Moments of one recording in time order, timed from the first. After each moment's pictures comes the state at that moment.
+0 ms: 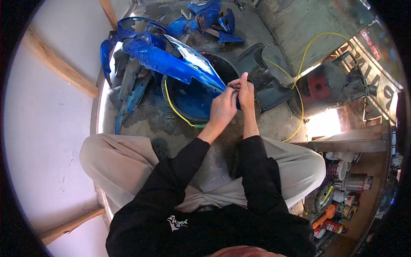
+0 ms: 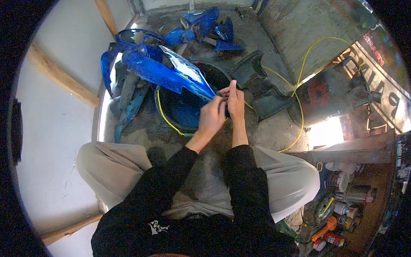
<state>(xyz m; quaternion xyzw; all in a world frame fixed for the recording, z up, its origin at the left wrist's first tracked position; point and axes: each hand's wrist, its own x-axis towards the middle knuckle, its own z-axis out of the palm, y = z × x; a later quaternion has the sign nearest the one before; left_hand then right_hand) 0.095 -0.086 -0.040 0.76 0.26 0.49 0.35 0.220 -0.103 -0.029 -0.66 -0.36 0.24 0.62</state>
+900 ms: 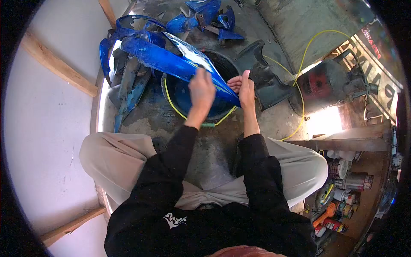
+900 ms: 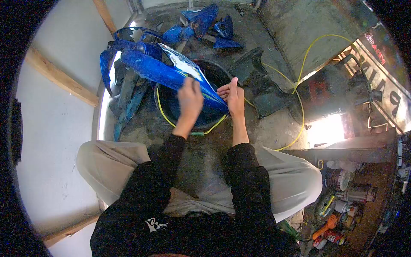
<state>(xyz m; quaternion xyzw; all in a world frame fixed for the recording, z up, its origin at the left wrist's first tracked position) 0.072 -0.018 -0.033 0.72 0.42 0.47 0.29 0.219 -0.103 -0.035 -0.65 -0.31 0.30 0.63</state>
